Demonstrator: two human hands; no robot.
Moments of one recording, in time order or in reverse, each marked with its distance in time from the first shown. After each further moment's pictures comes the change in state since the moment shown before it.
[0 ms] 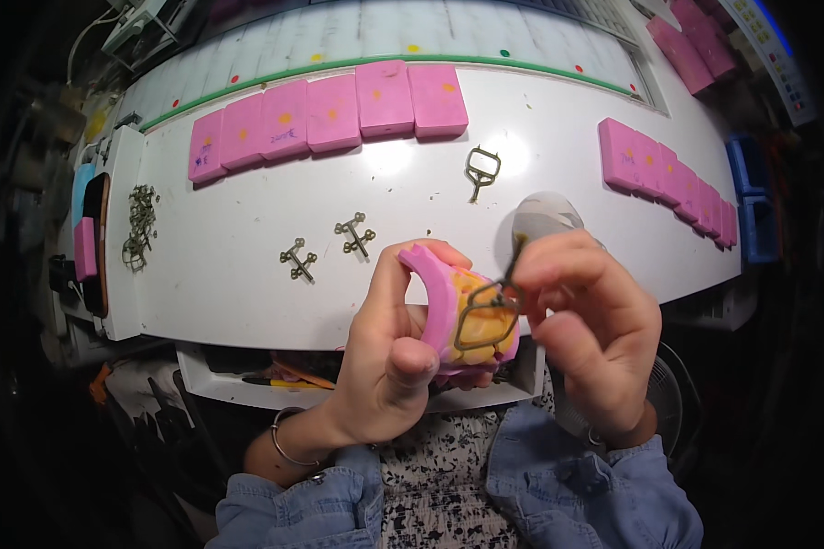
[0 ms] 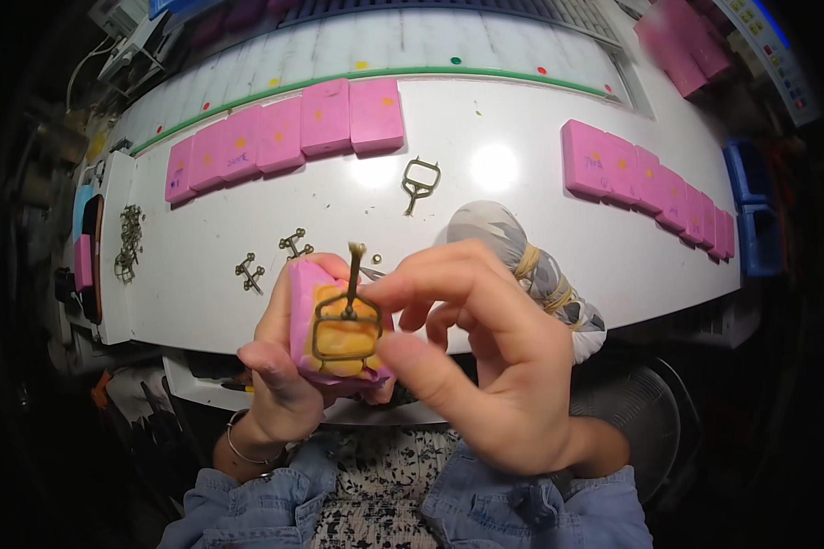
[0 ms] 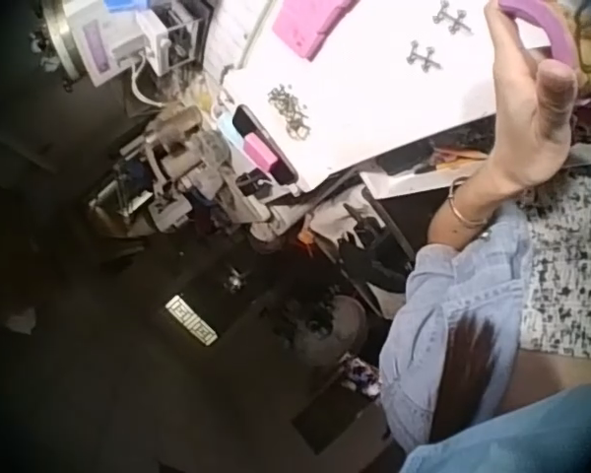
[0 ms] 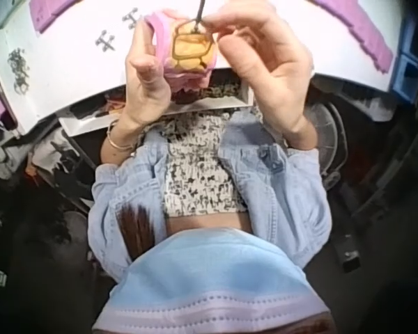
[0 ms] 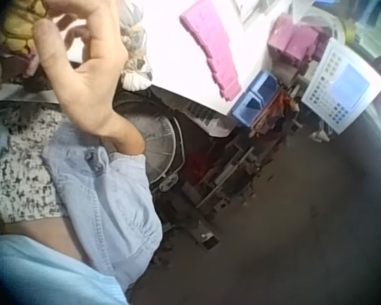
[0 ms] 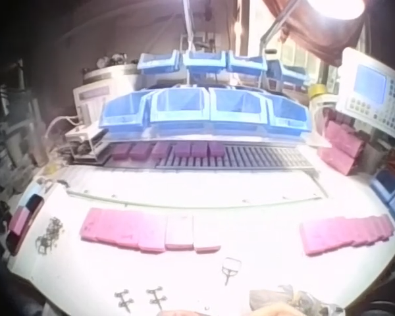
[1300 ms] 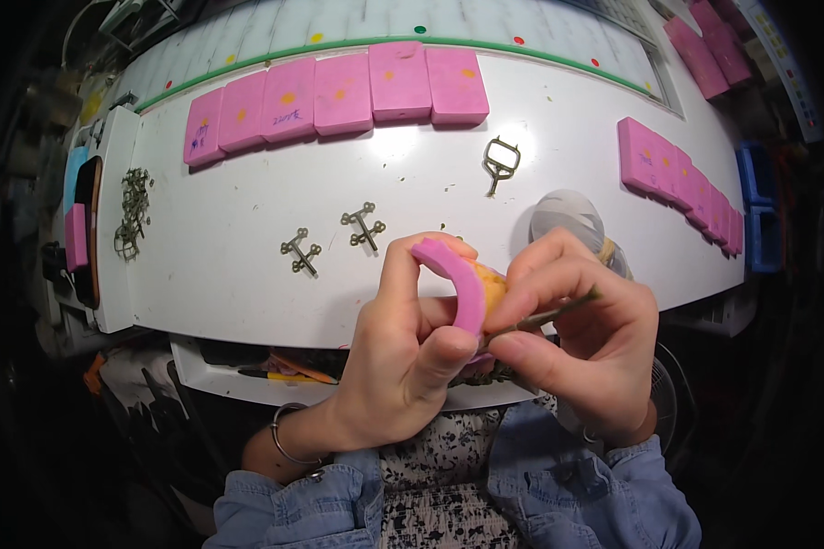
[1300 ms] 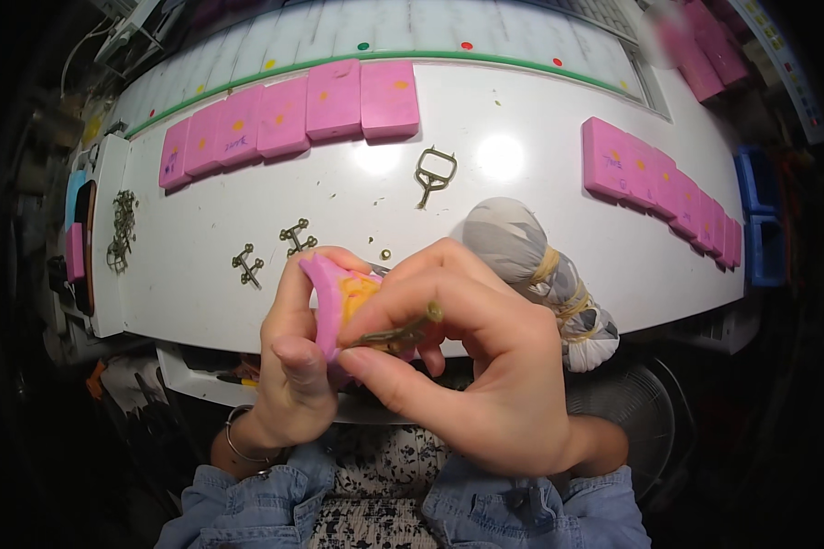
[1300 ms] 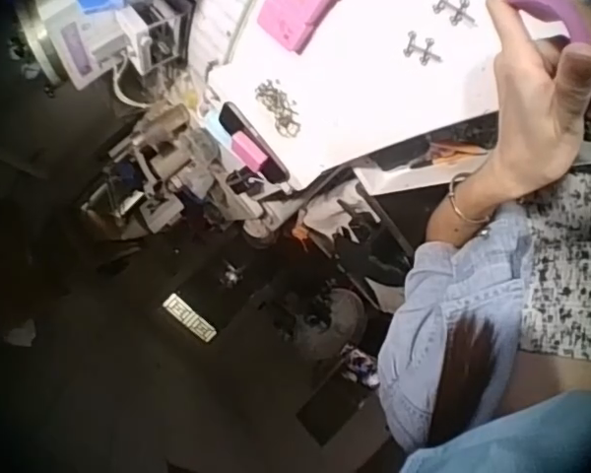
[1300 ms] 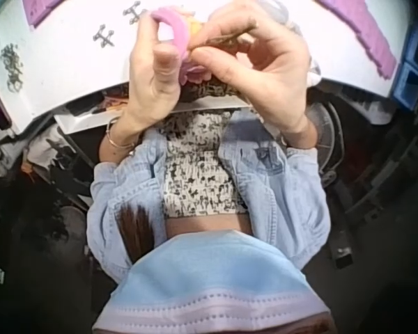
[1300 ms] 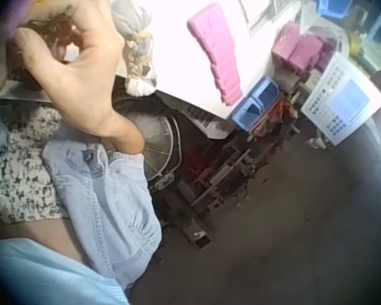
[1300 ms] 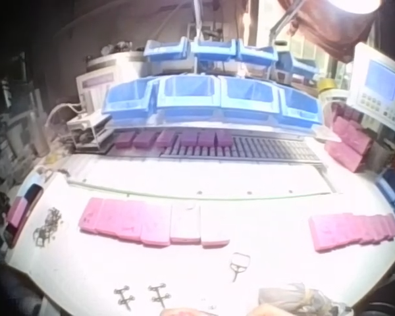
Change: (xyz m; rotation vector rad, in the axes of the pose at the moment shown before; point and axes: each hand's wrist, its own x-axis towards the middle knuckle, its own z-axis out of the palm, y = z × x) left_hand 0.005 -0.020 -0.020 -0.019 -0.114 0.113; right_hand 0.012 -0.001 0.008 -0.041 -0.052 0.179
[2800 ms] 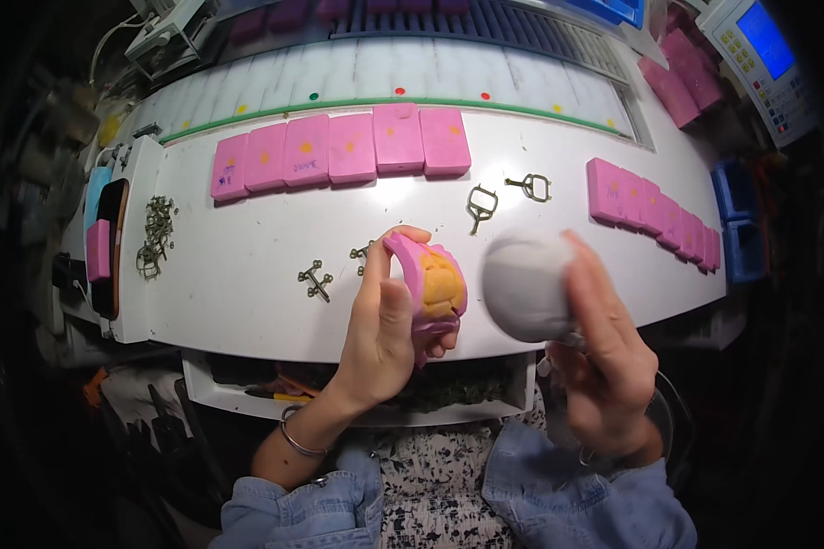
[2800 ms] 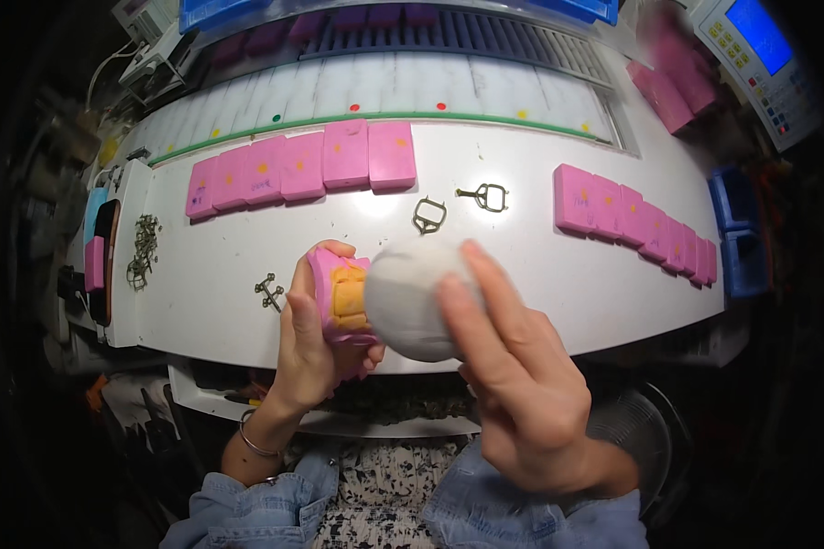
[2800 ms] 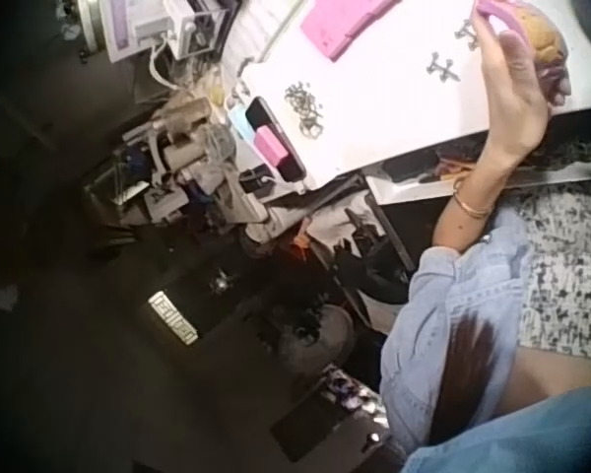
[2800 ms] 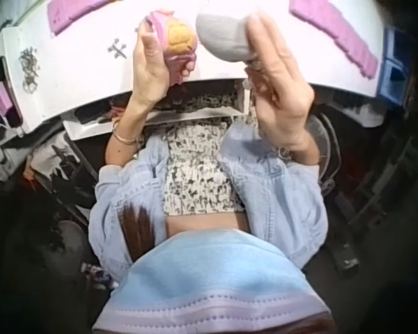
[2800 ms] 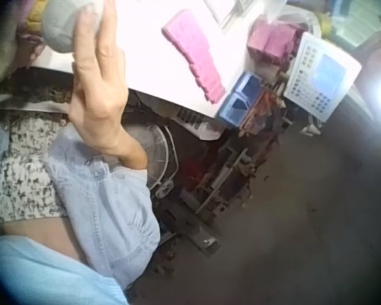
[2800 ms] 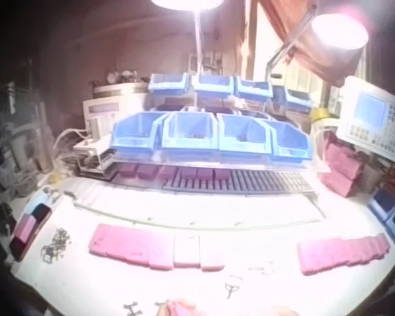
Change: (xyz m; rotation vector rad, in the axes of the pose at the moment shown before) left_hand 0.013 -0.005 -0.013 -0.013 0.019 0.106; right_hand -0.027 -0.005 -0.018 -0.790 0.051 -0.458
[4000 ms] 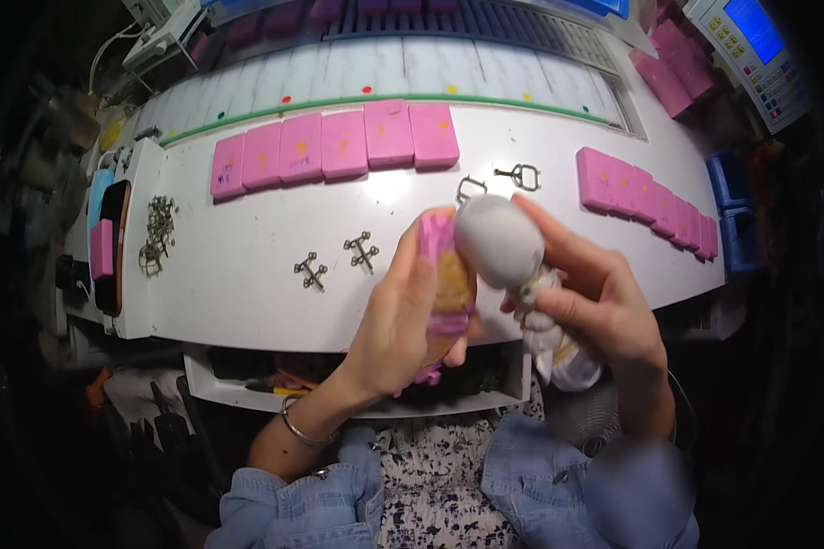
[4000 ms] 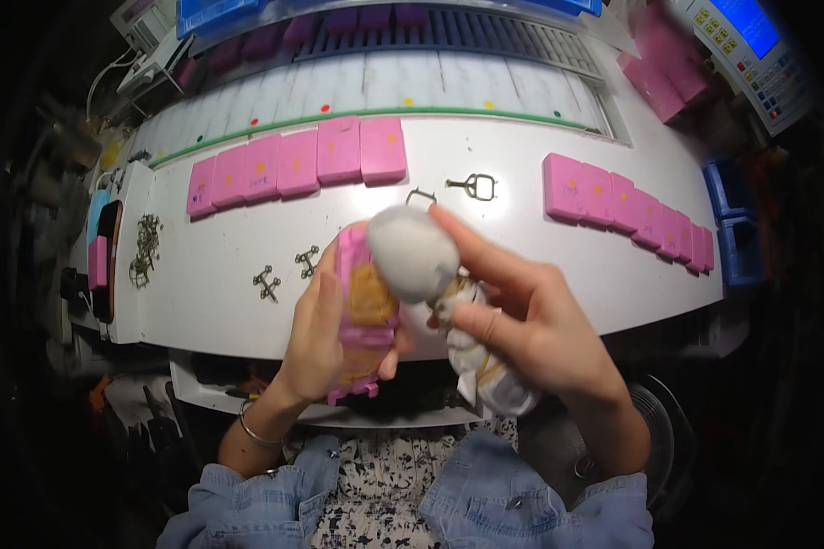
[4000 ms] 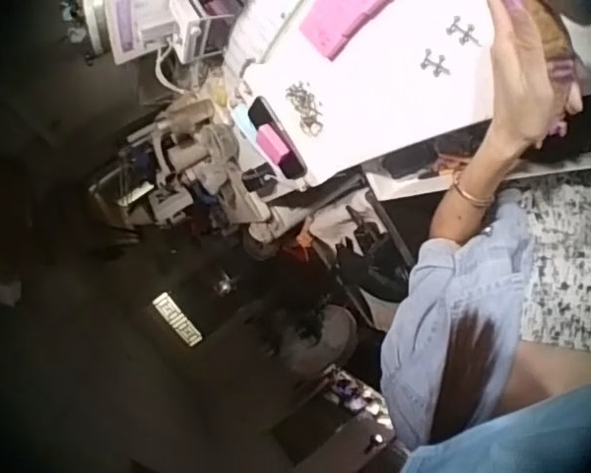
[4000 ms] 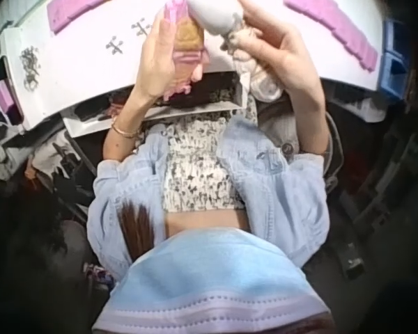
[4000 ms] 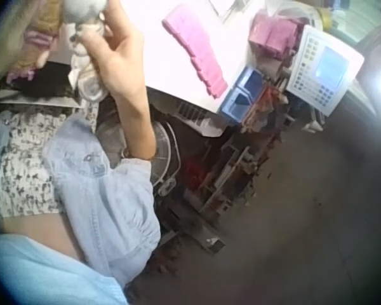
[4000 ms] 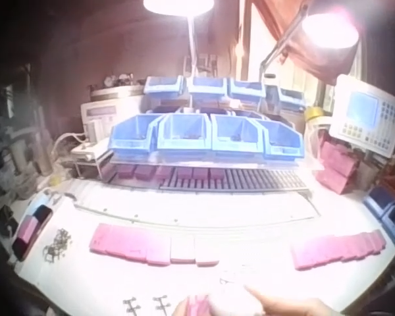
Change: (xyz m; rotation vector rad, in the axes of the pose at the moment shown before) left_hand 0.005 0.006 0.017 0.051 -0.073 -0.025; right_hand 0.019 0.022 -0.021 0.953 -0.202 0.584
